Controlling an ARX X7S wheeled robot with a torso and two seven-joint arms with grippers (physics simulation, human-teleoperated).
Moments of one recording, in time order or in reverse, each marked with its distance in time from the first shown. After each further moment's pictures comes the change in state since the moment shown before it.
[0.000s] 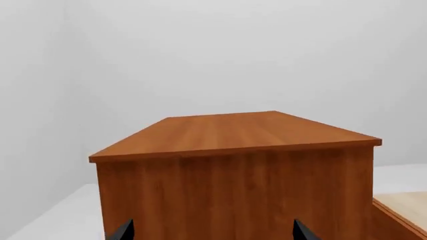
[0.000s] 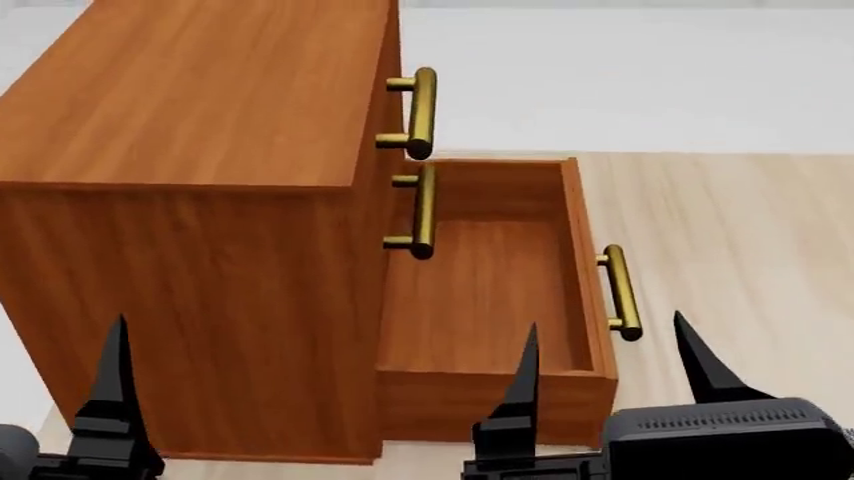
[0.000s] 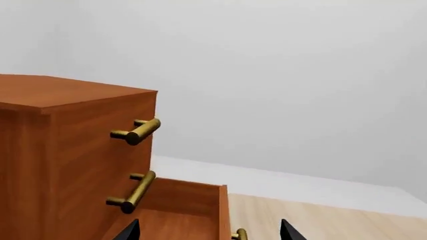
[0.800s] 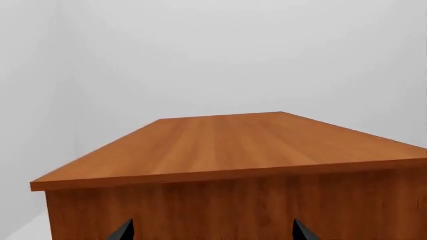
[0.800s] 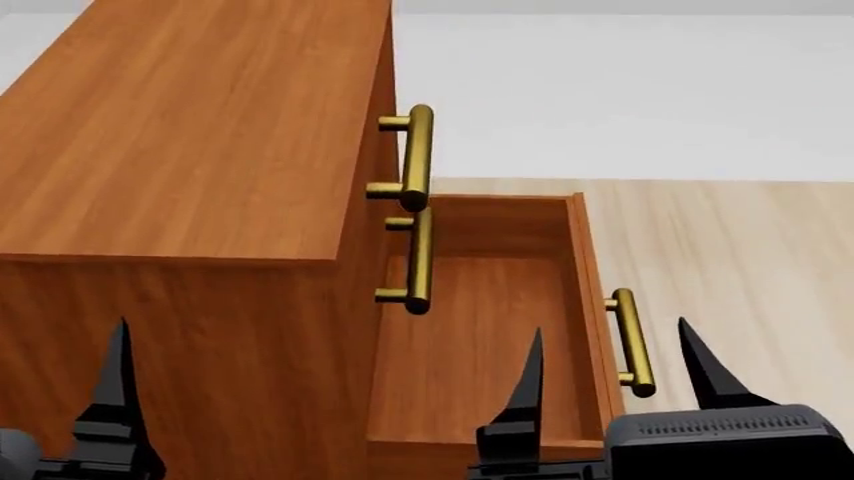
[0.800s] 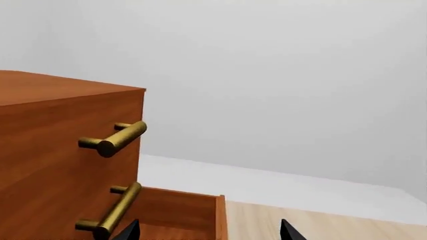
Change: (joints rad) left arm 0.005 -0.011 0.011 0.000 -0.007 0.009 -0.013; right arm -0.011 0.010 -0.005 0.002 0.002 -0.008 0.018
